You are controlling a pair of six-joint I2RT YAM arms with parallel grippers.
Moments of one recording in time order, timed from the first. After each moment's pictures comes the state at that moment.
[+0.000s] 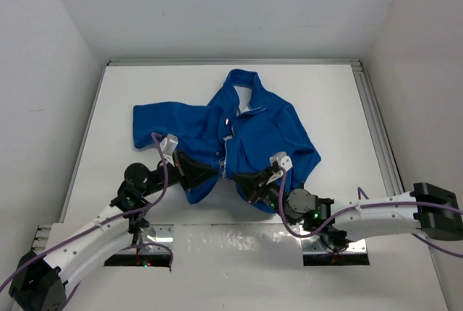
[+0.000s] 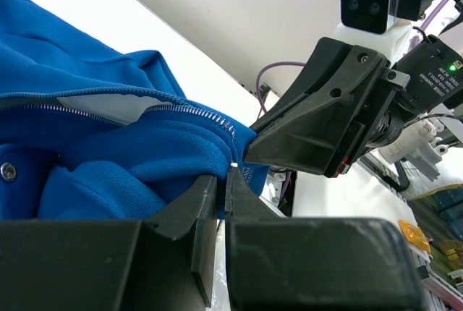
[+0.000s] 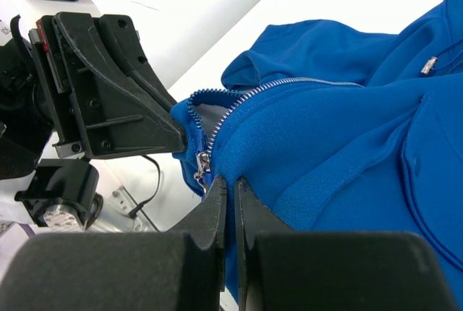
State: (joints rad) left arm -0.59 0.58 0.16 0.56 0.58 -0.69; right arm 1.42 0.97 0.26 0.77 0.65 0.41
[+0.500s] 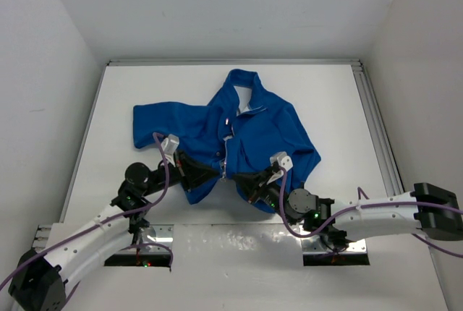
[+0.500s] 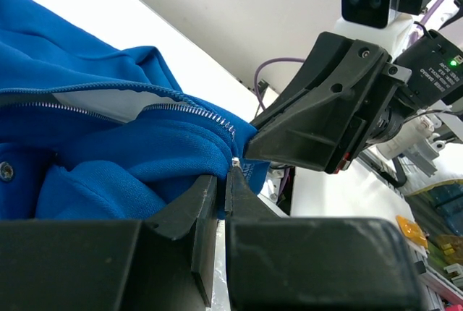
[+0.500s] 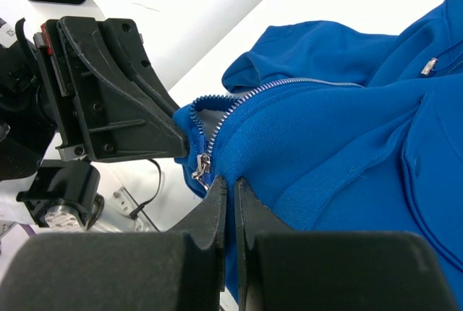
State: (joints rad) left arm -0.59 0.59 0.16 0.57 0.60 -0.69; right arm 1.42 0.96 0.26 0.77 0.65 0.41
